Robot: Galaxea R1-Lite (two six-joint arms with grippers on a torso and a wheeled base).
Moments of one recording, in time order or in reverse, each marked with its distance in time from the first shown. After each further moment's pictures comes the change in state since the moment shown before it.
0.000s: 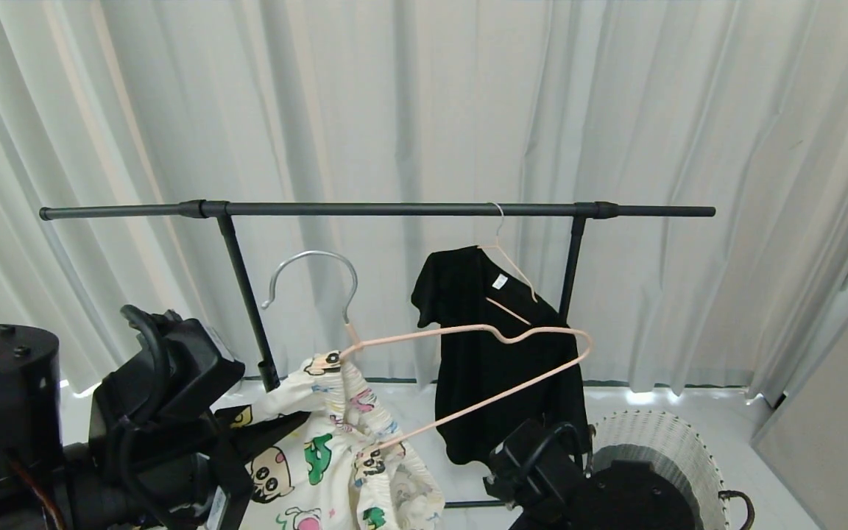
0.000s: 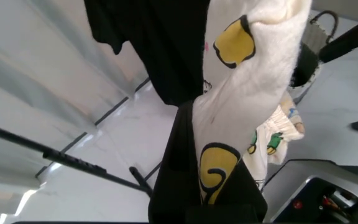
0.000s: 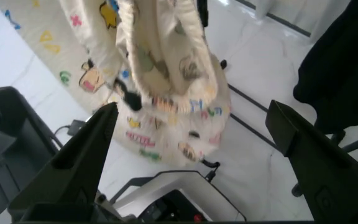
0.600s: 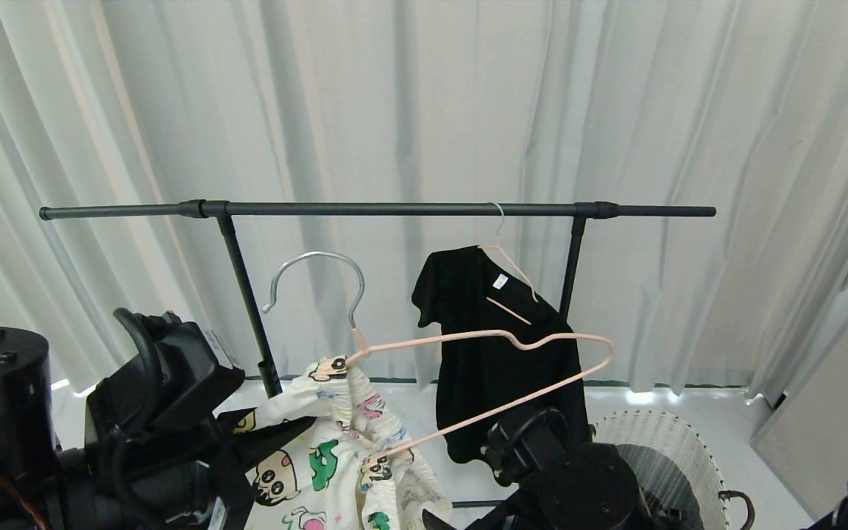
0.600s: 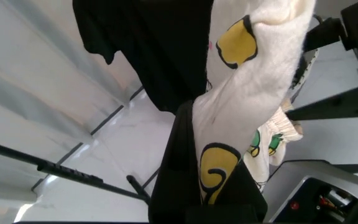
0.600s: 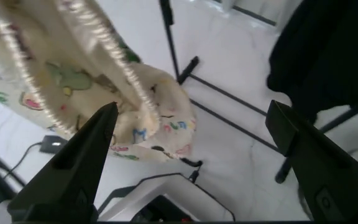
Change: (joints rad) left arm -0.034 -0.014 -0.004 0.000 0.001 0.003; right arm -0.056 0.082 -0.037 0.000 -0.086 0.020
